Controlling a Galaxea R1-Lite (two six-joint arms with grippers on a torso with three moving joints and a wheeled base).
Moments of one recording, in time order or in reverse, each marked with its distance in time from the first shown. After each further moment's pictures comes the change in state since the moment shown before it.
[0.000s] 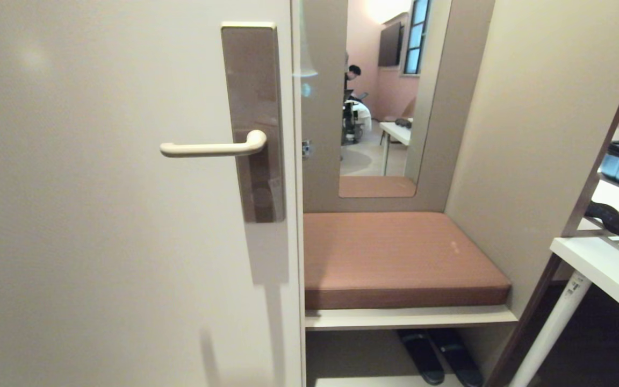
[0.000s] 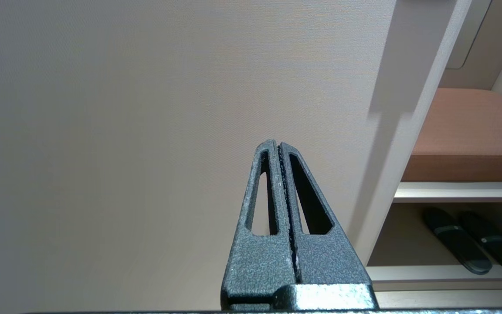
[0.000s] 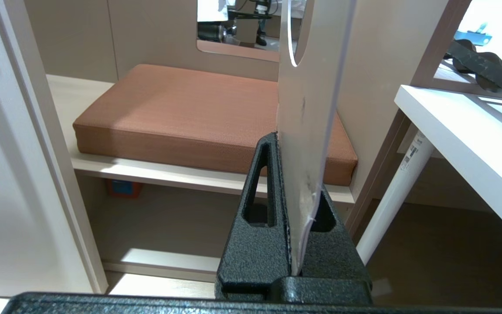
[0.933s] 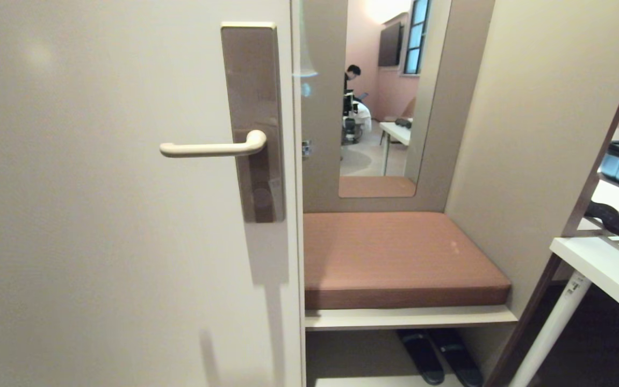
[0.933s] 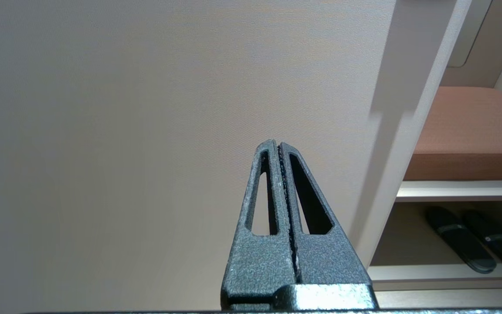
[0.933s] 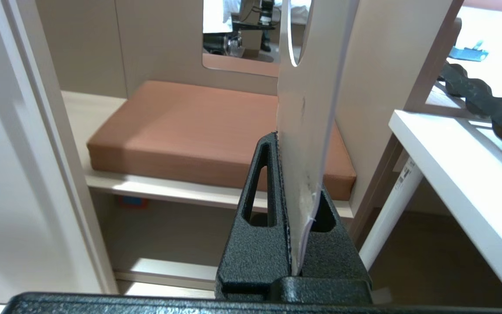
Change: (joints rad) left arm 0.000 0.000 0.000 -0.001 -0.001 0.012; right arm 0.001 0.162 -0.208 0.044 0.012 0.020
